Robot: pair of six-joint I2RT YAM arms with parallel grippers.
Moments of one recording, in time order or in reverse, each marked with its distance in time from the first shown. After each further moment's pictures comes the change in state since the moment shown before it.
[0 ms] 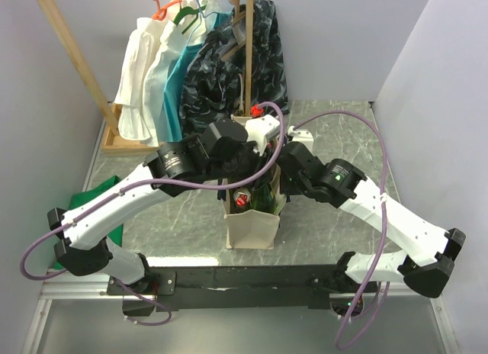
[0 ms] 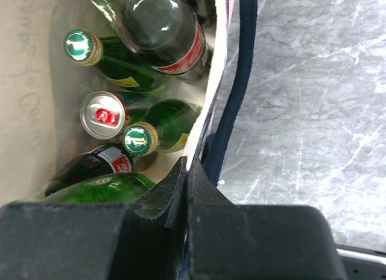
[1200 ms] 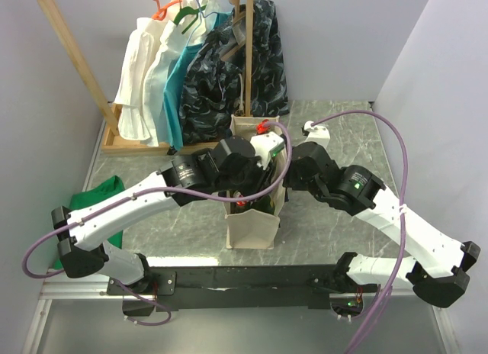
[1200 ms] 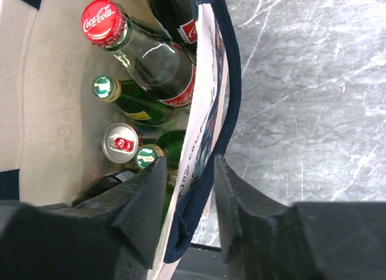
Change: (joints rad) left arm -0.021 -0.036 -0.204 0.118 -0.029 -0.008; right arm 0.000 -0.102 -0.014 0.073 0.089 0.014
